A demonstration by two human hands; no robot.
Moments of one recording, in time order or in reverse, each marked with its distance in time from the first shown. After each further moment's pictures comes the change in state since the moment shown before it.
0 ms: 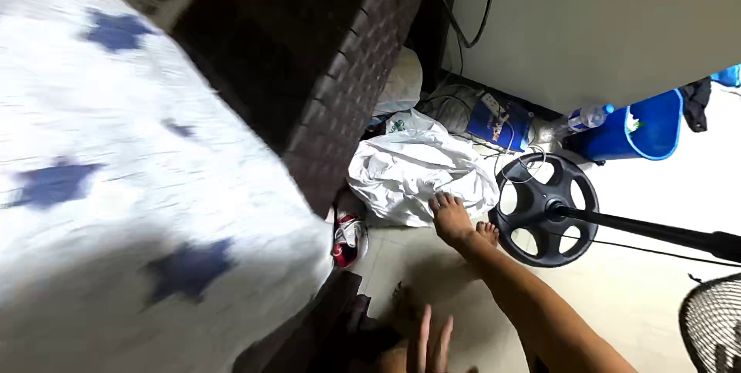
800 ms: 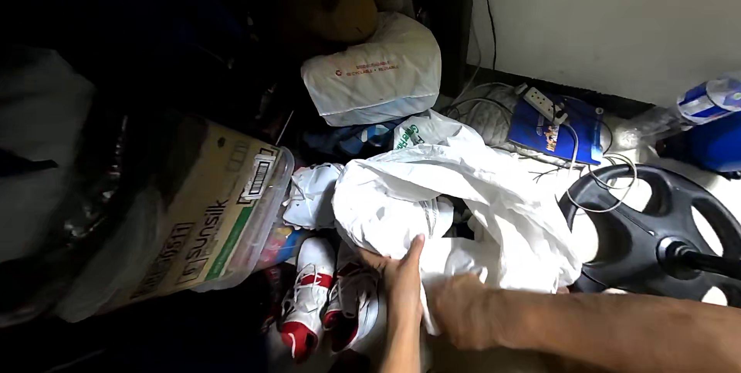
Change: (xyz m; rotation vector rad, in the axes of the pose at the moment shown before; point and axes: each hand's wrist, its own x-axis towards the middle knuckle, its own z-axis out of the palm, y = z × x) left_hand 0.305 -0.156 0.063 -0.742 0.714 -0.460; right_hand 0.065 -0.004 0.054 -0.045 -0.450 -0.315
